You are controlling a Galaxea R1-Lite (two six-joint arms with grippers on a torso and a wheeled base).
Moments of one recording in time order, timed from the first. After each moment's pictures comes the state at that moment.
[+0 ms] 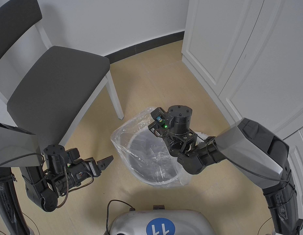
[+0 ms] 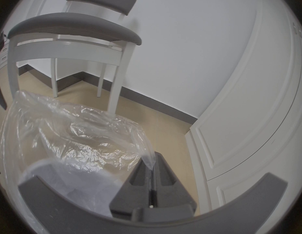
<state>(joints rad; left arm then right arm) -0.27 2.14 -0.28 -1.53 -0.20 -0.42 0.68 2.49 -1.55 -0.99 -0.47 -0.64</state>
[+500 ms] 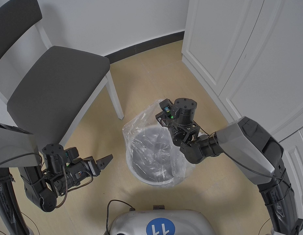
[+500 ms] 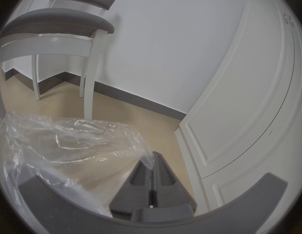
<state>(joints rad) -0.27 2.12 -0.27 -1.53 -0.20 -0.42 0.61 2.56 -1.72 -0.95 -0.49 -0.61</state>
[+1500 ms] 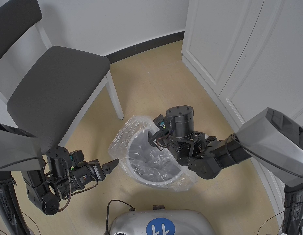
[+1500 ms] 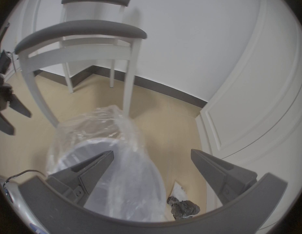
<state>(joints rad) -0.33 2.12 -0.26 -1.53 -0.19 -0.42 0.74 2.28 -1.32 -0.73 -0.49 -0.47</state>
